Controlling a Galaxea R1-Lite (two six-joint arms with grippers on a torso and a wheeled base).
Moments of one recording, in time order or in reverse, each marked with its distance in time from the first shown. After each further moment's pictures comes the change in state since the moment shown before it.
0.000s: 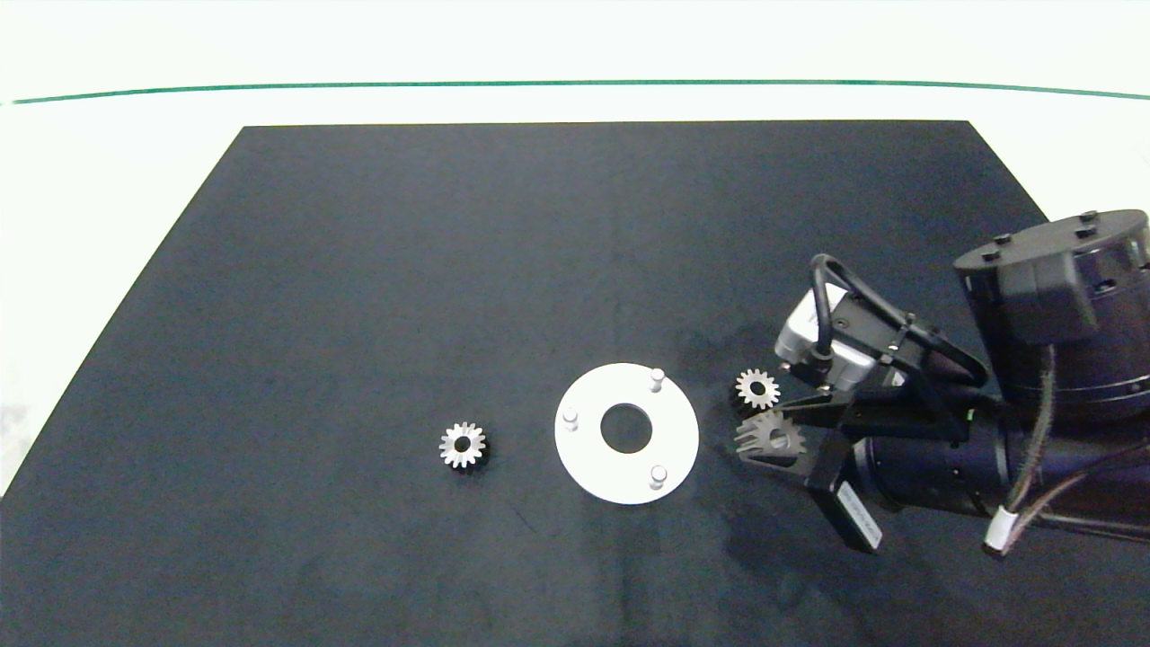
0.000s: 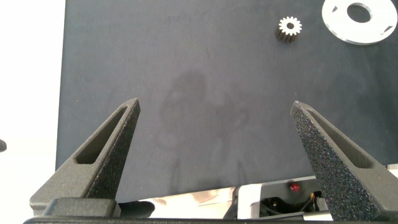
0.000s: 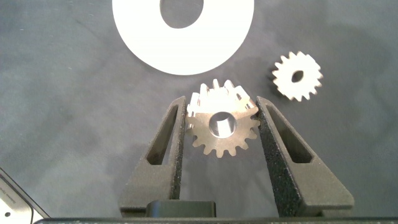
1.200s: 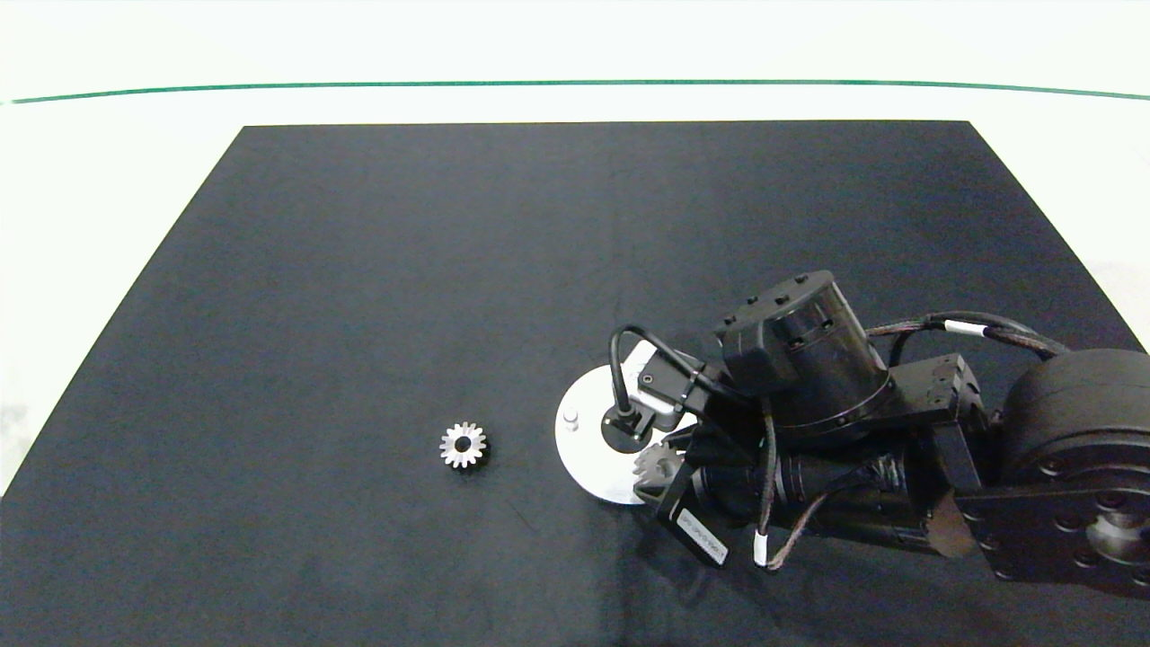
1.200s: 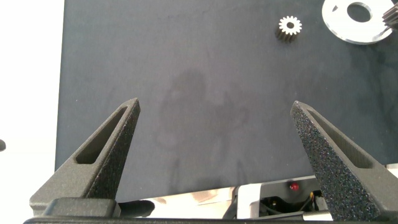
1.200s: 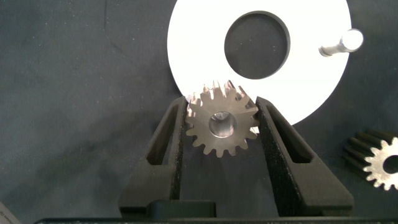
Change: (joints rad) left arm -0.002 0.005 0.000 -0.001 0.000 -0.001; right arm 0.141 0.265 -0.153 -0.005 -0.070 0.000
